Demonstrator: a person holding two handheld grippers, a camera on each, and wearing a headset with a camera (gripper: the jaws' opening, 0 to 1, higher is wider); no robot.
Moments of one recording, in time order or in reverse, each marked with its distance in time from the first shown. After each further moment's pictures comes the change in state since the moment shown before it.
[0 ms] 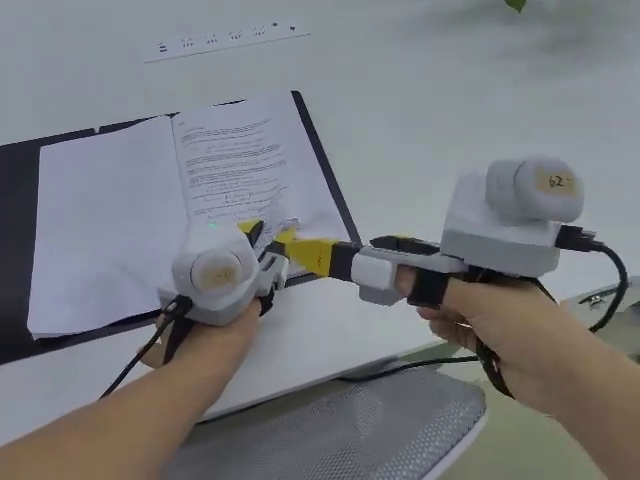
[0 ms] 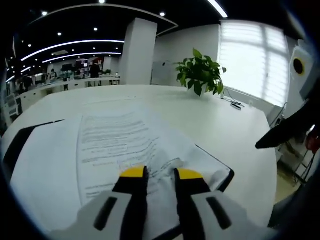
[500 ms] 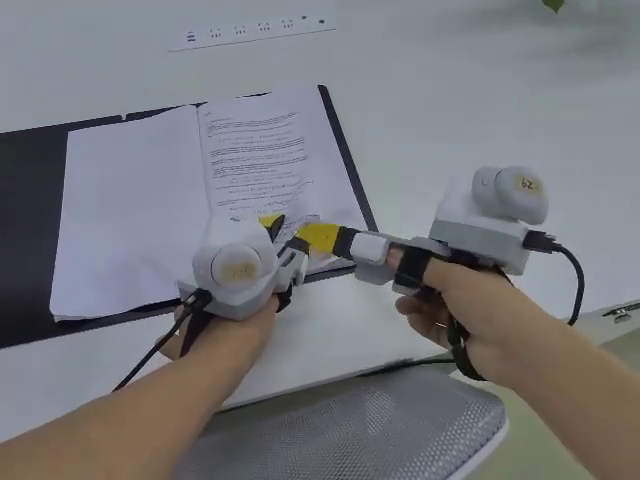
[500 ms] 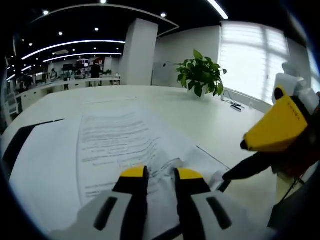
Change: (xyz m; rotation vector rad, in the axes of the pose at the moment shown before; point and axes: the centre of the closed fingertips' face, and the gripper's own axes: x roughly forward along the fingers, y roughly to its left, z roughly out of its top) left arm -0.001 0.000 0.001 -0.011 -0.007 0.001; right arm 0.038 -0.026 -0.009 0.281 0.005 0.009
